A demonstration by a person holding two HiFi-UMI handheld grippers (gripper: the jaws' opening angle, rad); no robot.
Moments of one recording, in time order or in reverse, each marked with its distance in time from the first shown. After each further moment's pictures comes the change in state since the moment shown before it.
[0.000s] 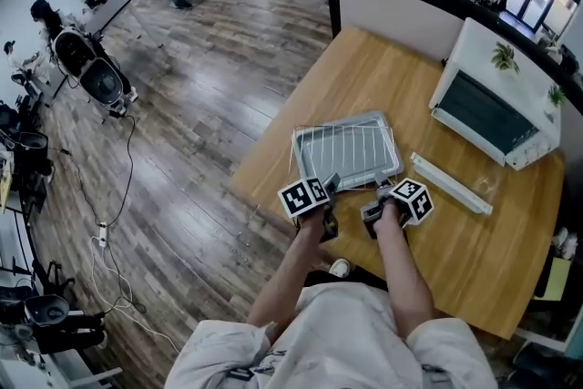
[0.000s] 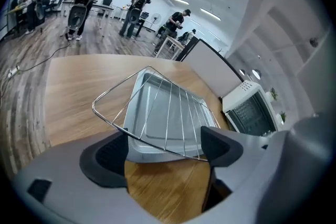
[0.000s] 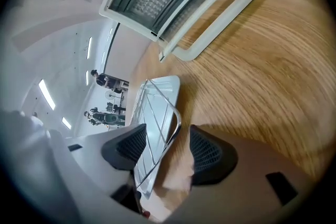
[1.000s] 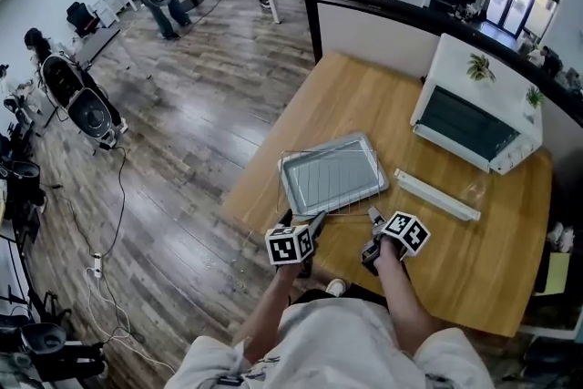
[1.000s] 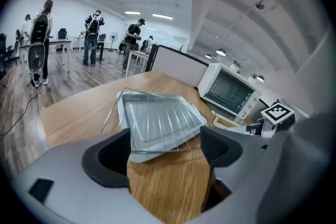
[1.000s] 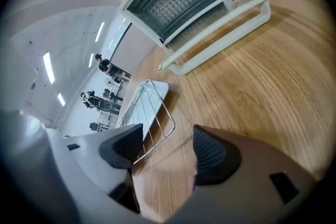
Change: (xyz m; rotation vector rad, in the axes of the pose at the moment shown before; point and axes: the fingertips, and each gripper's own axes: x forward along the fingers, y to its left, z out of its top) left arm -0.038 -0.016 -0.004 0.439 -0.110 -0.114; right arm -0.039 -0.028 0.005 -0.230 -0.004 -0.062
